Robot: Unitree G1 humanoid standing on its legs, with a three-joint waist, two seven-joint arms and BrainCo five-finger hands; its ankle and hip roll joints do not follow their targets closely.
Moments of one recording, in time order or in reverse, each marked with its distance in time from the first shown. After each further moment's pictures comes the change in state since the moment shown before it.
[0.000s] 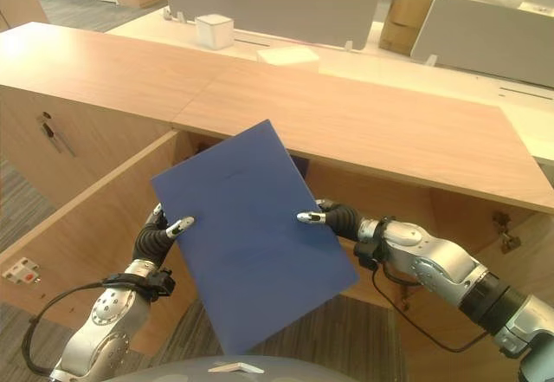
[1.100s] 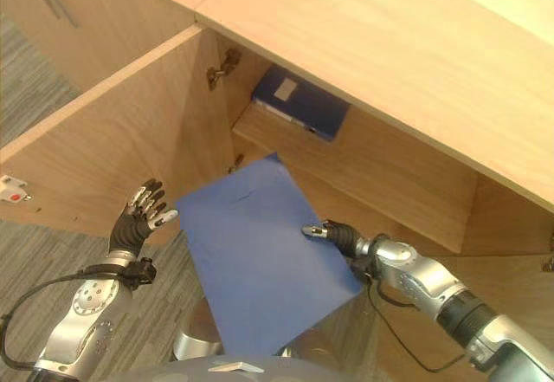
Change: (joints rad) left arm -0.027 0.035 0.082 0.060 0.034 -0.020 0.052; right arm 0.097 0.273 -0.074 0.257 -0.198 -0.012 -0.015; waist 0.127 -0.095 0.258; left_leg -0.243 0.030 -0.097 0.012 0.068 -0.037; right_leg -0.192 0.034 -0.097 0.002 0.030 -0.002
